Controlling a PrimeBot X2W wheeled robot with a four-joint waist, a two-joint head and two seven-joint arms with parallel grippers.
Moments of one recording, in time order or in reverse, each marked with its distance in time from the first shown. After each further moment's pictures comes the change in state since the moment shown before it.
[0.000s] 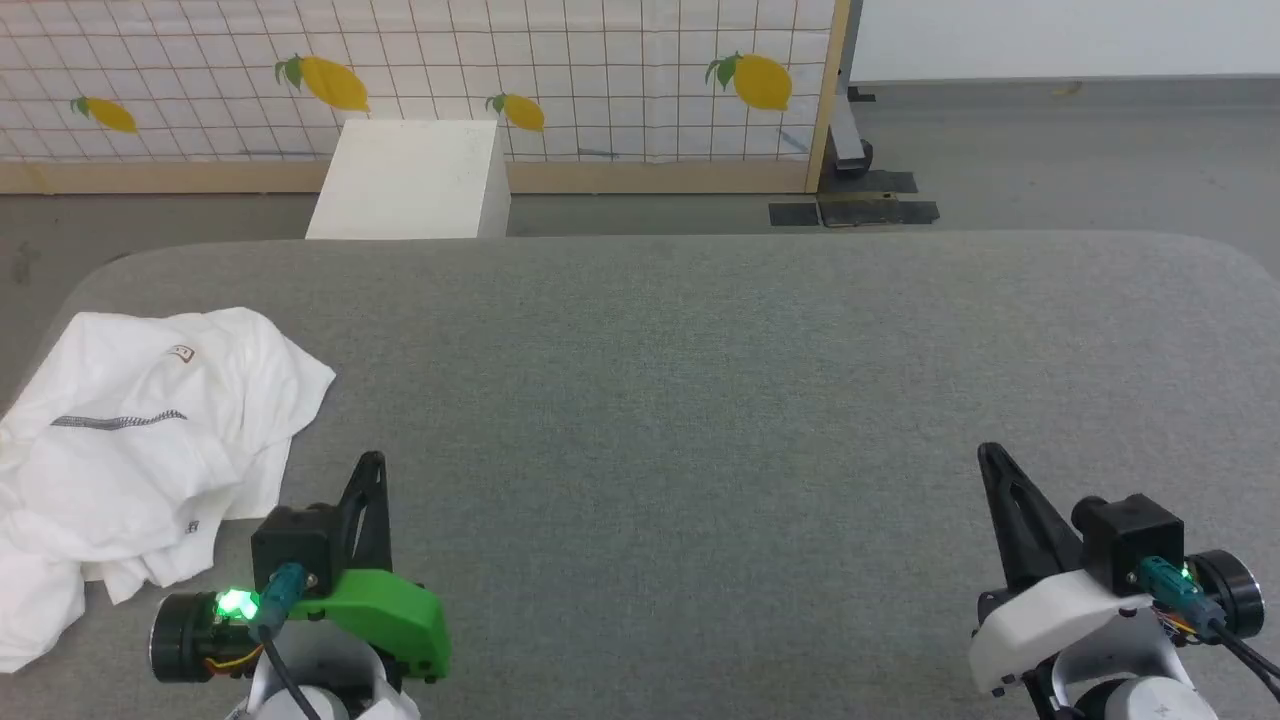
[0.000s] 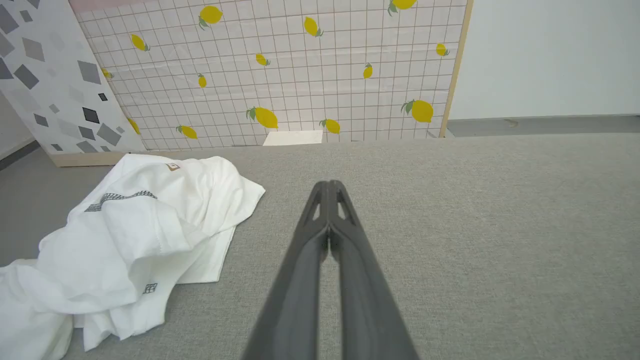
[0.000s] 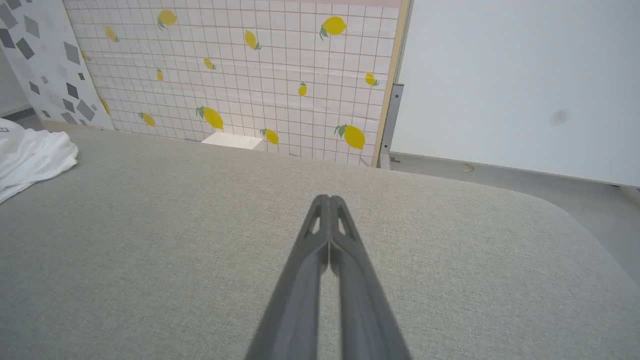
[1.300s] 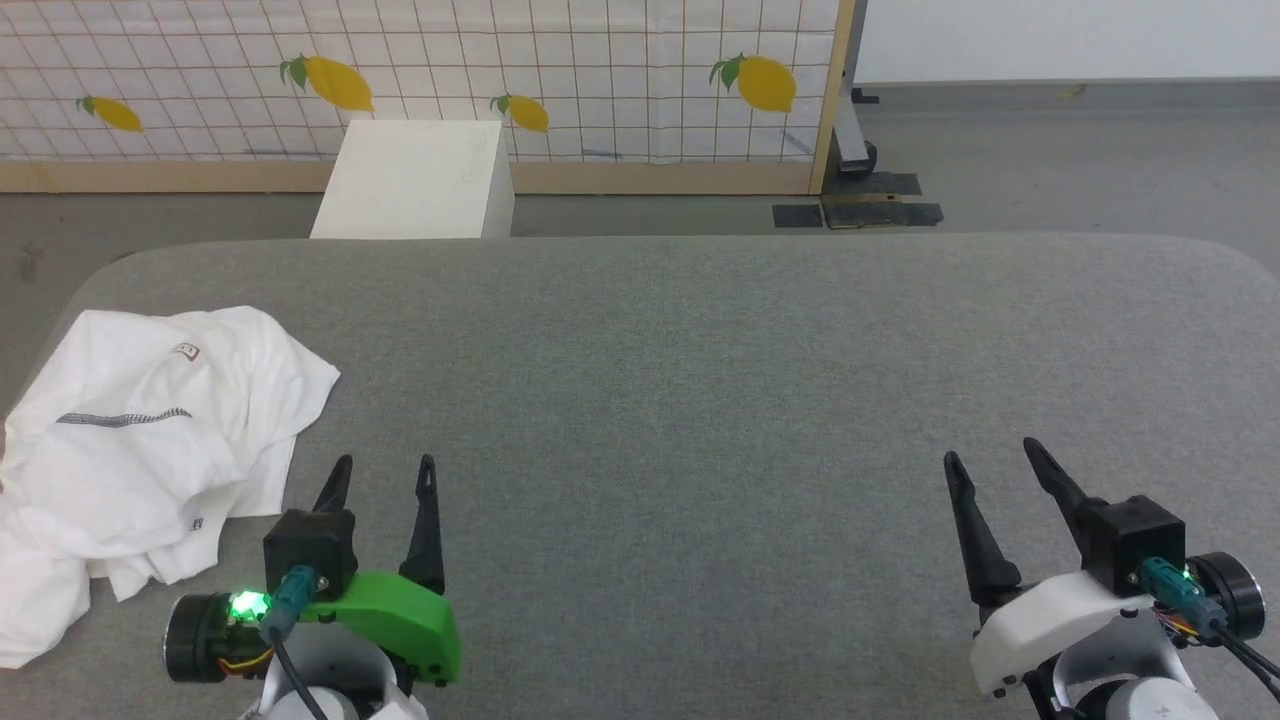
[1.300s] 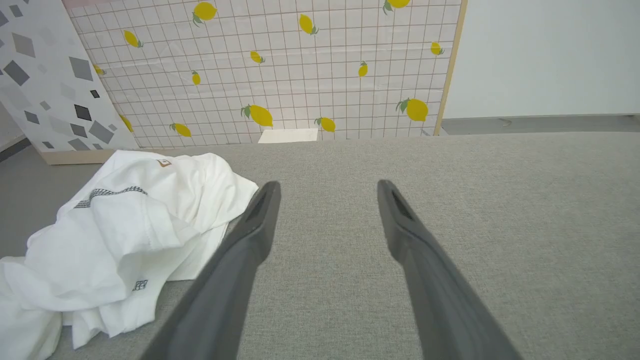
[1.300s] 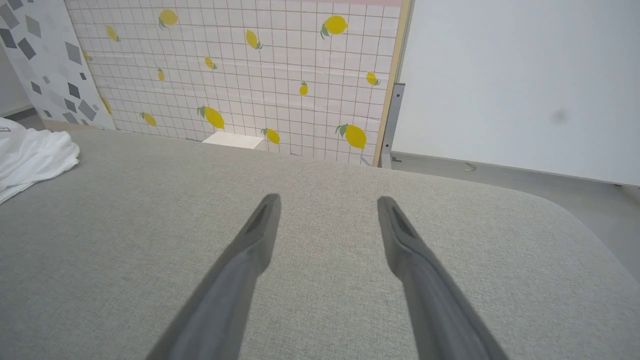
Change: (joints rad) left arm -0.001 0.000 -0.017 0.015 -0.011 0.000 -0.010; right arm 0.001 -0.001 -0.003 0.005 0.003 0.000 -0.001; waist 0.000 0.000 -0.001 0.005
